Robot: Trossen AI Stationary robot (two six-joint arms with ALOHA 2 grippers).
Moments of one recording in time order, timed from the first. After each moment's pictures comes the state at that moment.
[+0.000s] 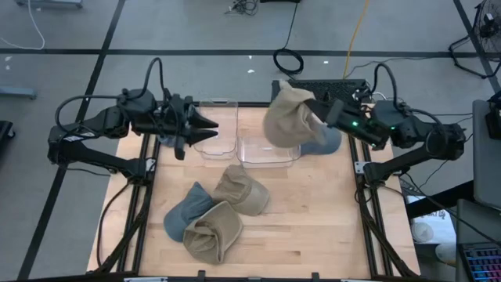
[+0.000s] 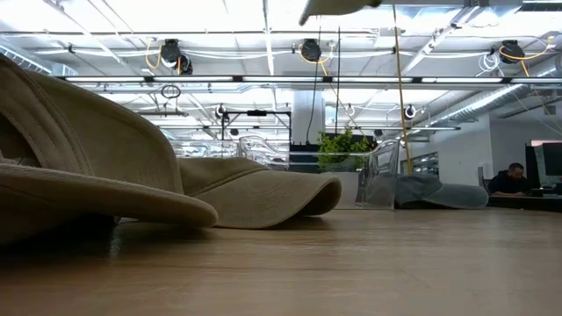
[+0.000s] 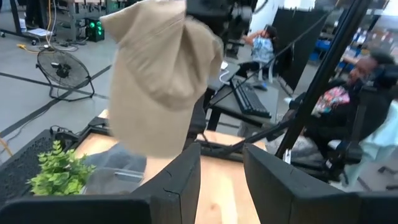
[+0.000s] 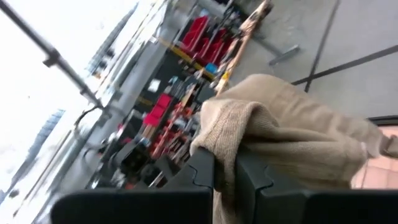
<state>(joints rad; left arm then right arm) 0.11 1.05 1.34 -0.39 0.13 -0.22 0.12 1.10 1.46 -0.38 0.68 1.08</state>
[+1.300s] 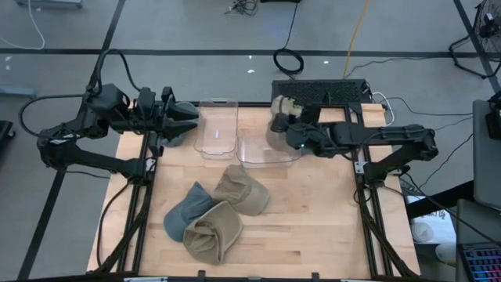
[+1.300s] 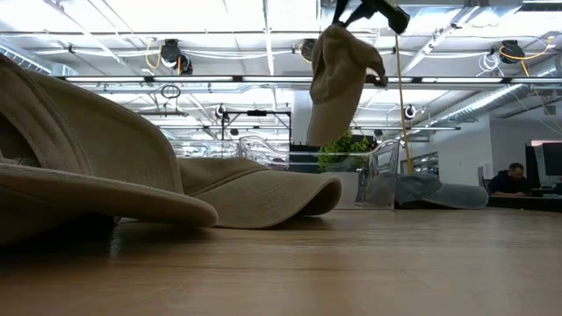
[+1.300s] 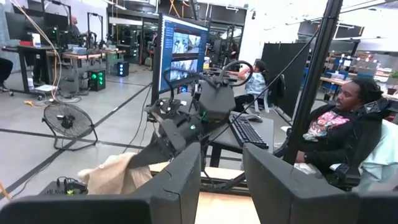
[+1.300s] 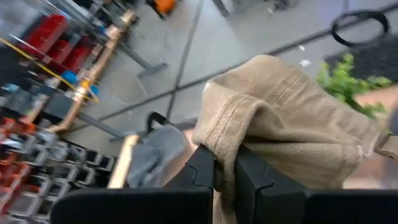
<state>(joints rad) 0.11 0.92 1.34 -0.35 0.13 -0.14 0.02 1.44 1.46 -0.74 0.87 1.39</state>
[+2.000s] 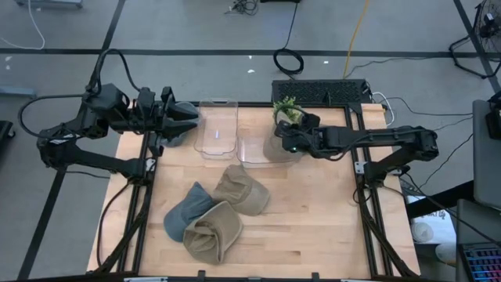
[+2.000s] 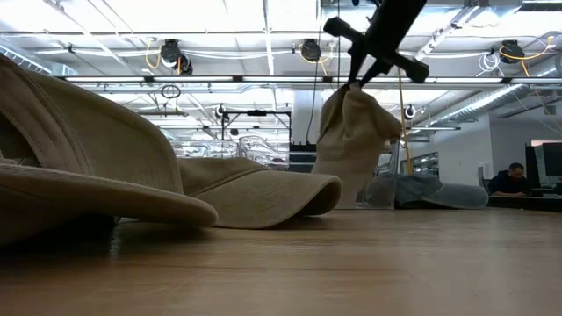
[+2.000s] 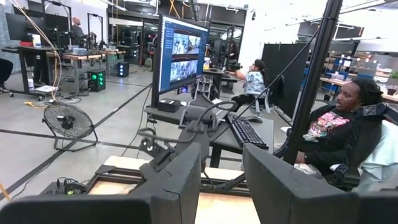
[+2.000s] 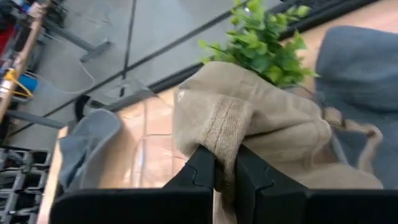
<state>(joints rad) 0.11 0.92 1.34 -0.35 0.13 -0.13 -0.06 1.43 1.20 -0.74 0.73 1.59</state>
